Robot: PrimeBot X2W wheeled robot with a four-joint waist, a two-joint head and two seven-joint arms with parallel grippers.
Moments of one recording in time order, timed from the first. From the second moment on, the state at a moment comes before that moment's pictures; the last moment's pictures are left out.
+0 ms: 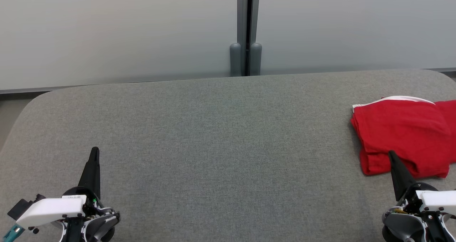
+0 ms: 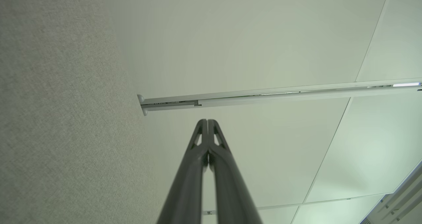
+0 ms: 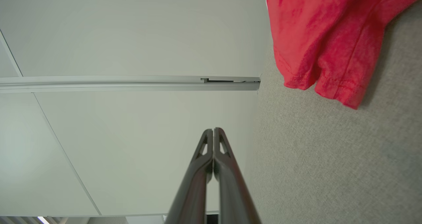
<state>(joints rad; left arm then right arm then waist) -0.10 0.05 0.11 0.25 -1.61 -0.13 0.11 -0.11 -0.05 -0.11 0.24 1.61 0.13 0.11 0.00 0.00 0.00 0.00</state>
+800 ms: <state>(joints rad) -0.10 0.05 0.11 0.25 -1.61 -0.13 0.11 -0.11 -0.05 -0.11 0.24 1.61 0.13 0.11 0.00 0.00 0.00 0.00</state>
